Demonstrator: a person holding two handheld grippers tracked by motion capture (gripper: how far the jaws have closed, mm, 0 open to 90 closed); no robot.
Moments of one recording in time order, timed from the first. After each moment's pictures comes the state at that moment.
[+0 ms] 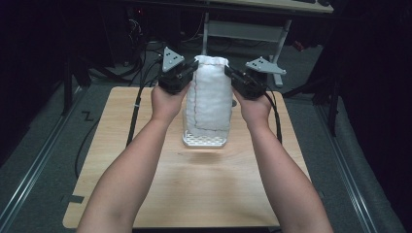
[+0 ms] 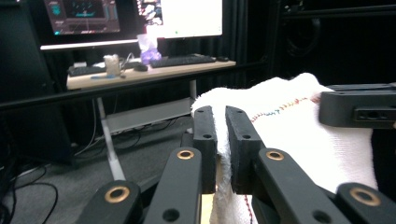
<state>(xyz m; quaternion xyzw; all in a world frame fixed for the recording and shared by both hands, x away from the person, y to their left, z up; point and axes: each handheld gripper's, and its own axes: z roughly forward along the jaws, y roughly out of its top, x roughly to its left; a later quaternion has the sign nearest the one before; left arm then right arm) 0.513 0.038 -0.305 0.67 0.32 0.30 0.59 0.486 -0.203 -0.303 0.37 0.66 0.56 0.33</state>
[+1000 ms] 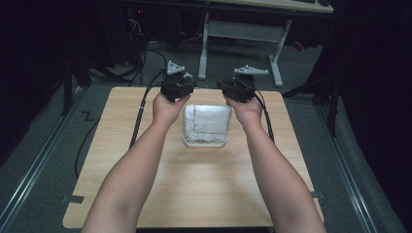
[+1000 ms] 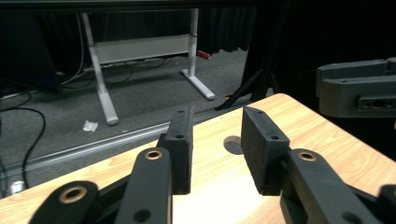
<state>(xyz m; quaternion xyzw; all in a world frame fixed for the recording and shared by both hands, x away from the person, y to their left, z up) 0.550 0.041 -0.361 0.72 0.38 0.22 0.53 0.535 -0.201 -0.358 0.42 0.71 0.51 0.24</state>
